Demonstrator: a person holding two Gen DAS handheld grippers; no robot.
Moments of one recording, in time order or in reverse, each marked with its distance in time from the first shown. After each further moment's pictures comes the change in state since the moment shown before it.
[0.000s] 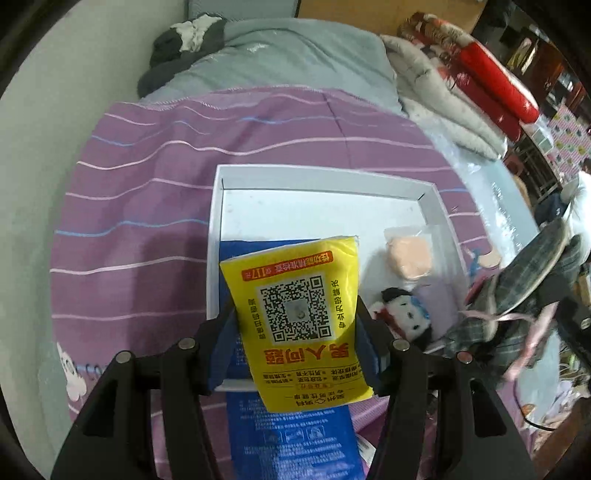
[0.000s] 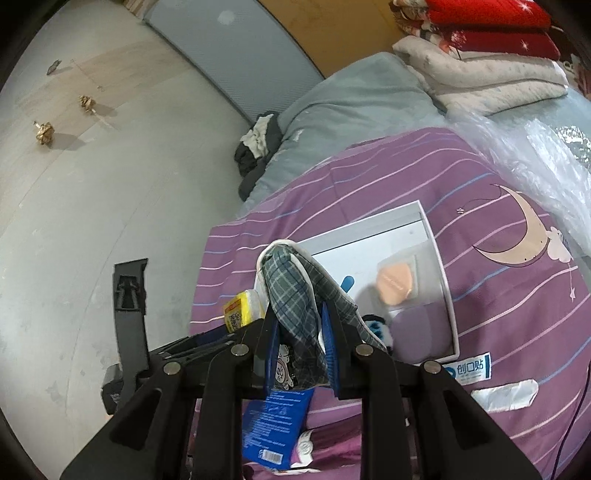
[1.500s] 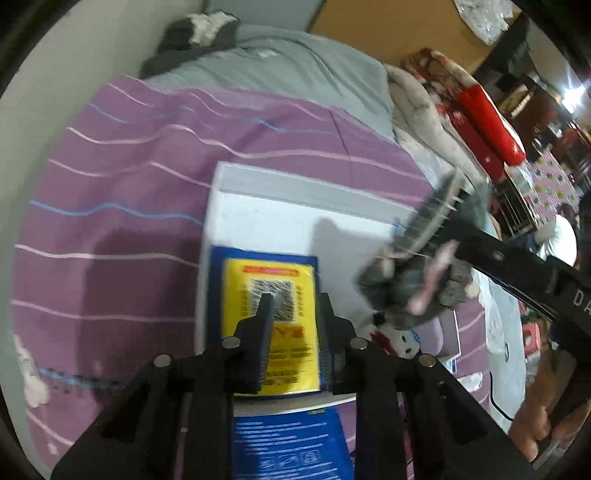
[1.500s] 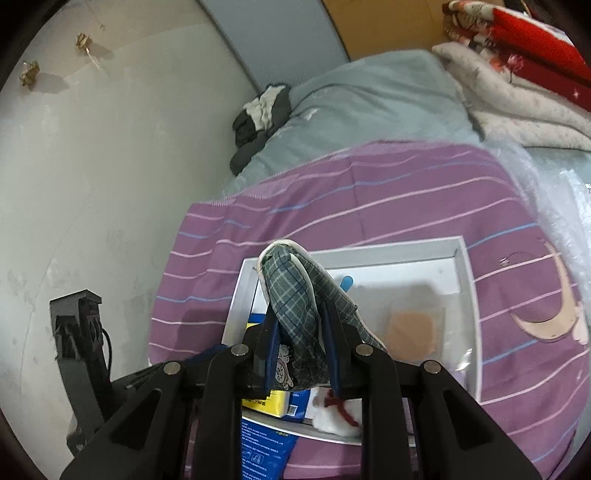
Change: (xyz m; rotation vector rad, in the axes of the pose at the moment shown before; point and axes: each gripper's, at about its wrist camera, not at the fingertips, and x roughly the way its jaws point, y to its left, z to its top) left arm 0.014 0.033 -0.004 -0.123 -0.063 -0.173; right arm 0.087 0.031 0.029 -0.184 0.098 -0.099
